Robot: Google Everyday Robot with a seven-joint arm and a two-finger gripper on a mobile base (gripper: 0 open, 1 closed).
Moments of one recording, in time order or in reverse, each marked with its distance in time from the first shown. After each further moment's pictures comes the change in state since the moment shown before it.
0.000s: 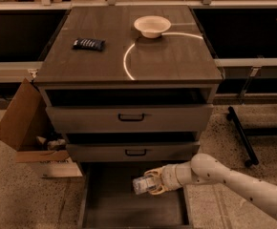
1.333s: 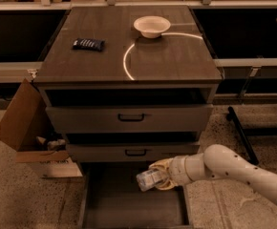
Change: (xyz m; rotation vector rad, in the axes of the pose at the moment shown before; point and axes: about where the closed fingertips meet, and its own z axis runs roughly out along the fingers) arm -0.076 -0.026 -0.089 0.016 0.069 -0.160
